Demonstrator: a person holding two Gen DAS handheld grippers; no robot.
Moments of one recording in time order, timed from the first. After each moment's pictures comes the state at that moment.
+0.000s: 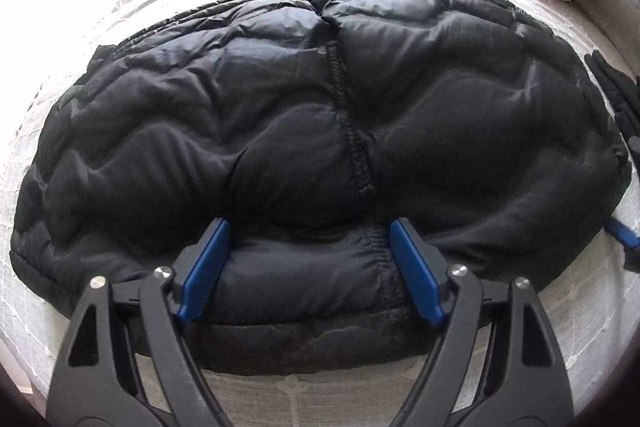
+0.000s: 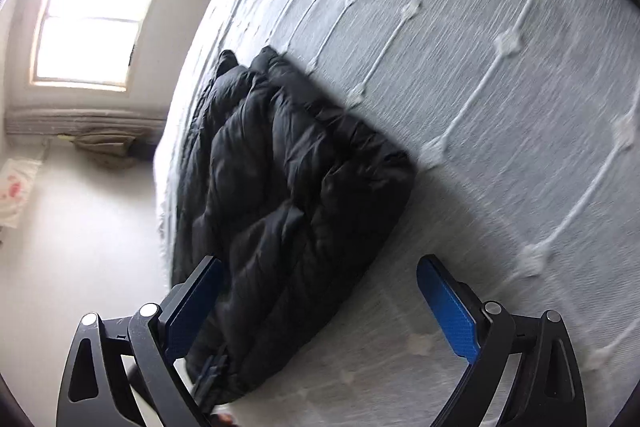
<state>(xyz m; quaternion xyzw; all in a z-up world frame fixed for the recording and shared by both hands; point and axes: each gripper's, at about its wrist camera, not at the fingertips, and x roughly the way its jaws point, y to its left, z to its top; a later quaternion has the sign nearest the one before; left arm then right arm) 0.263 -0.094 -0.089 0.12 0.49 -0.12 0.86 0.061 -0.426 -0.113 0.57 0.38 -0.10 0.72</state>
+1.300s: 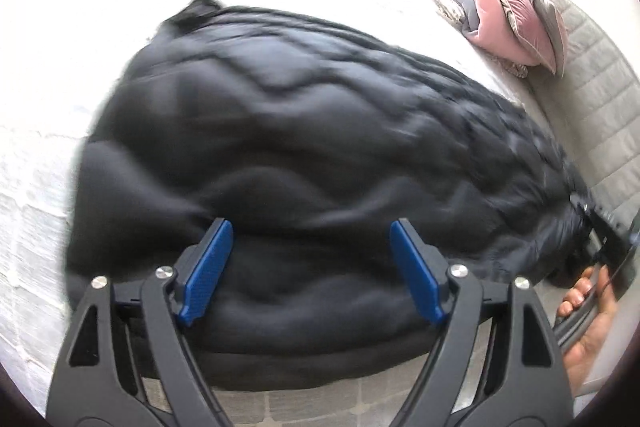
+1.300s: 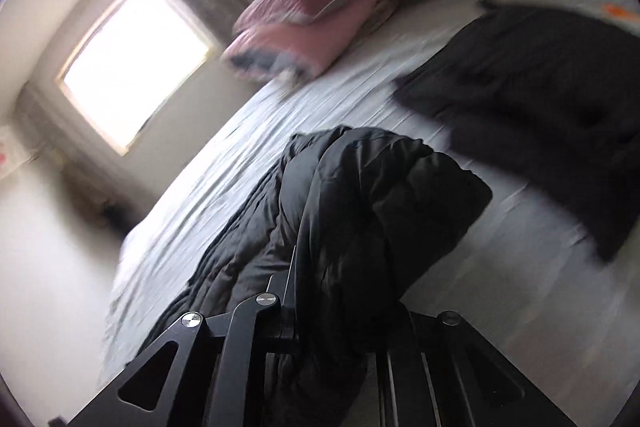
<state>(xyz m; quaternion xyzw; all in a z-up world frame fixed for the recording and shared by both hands) 0.281 -0.021 -0.069 -0.08 0.53 -0.22 0.82 0.043 -0.417 -0.020 0.39 0.21 -0.29 0.85</state>
